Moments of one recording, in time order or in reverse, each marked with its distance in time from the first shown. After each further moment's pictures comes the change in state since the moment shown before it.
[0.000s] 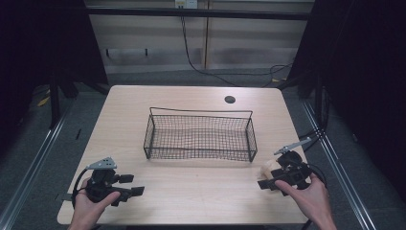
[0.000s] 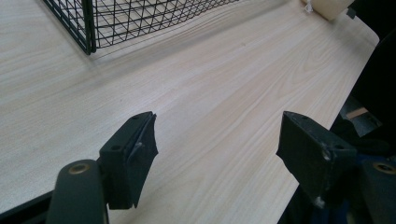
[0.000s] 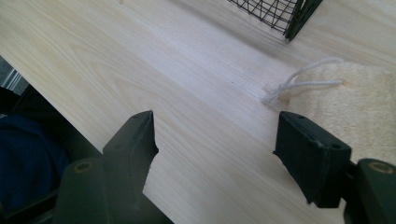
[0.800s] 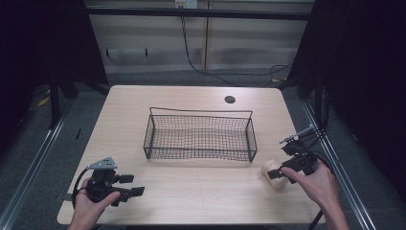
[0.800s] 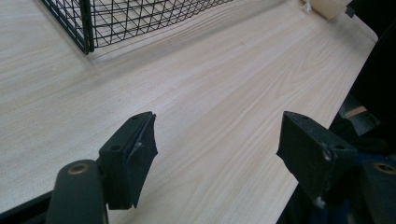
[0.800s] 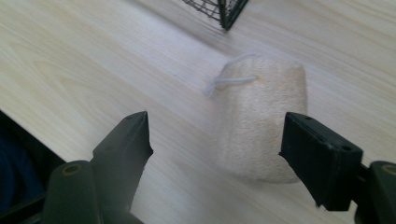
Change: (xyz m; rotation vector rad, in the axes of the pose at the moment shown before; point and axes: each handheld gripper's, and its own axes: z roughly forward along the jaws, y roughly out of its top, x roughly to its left) left arm 0.000 0.000 0.000 -0.001 -0.003 -0.003; right arm -0.037 0.019 -0.004 0.107 -0.087 0.048
